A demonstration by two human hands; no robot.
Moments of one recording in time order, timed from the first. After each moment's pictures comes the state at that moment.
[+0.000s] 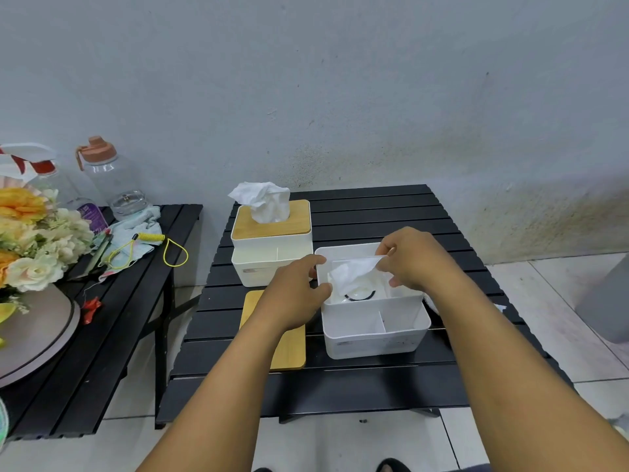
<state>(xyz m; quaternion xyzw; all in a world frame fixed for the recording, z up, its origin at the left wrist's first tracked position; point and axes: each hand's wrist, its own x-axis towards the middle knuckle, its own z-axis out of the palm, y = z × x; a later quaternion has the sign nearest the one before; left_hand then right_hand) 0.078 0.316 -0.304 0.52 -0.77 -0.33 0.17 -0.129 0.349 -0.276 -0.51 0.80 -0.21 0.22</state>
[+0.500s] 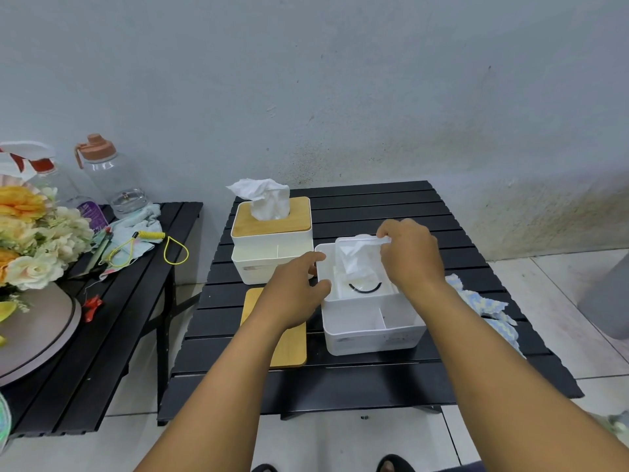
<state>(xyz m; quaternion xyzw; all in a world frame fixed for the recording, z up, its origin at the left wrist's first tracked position) 0.077 0.317 -0.304 0.52 -0.77 -0.32 0.17 -0.120 0.341 -0.303 -0.51 0.81 -0.29 0.04</state>
